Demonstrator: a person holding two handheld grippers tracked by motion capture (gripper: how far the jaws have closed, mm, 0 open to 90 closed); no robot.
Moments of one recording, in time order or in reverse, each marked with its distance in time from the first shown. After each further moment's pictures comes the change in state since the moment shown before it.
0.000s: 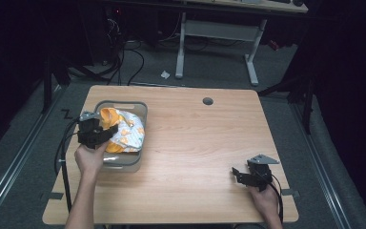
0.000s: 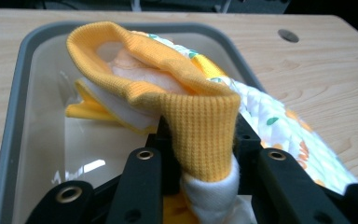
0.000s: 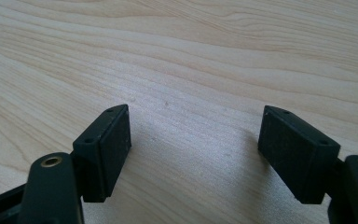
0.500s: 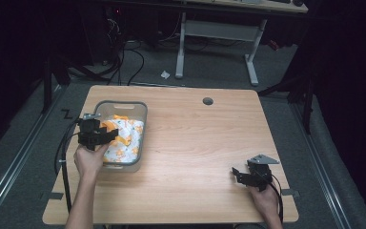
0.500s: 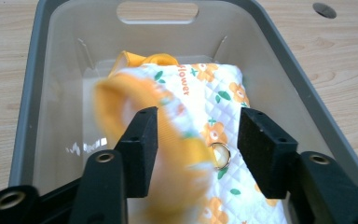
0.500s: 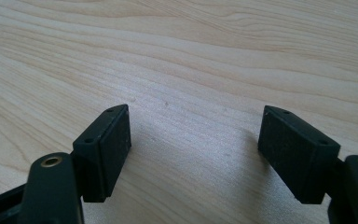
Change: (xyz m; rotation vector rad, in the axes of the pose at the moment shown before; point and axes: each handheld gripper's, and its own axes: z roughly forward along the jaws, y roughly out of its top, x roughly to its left) left arm 0.001 -0.002 0.003 0.067 0.057 -0.036; right arm 0.000 0.000 0.000 0.000 0.000 0.000
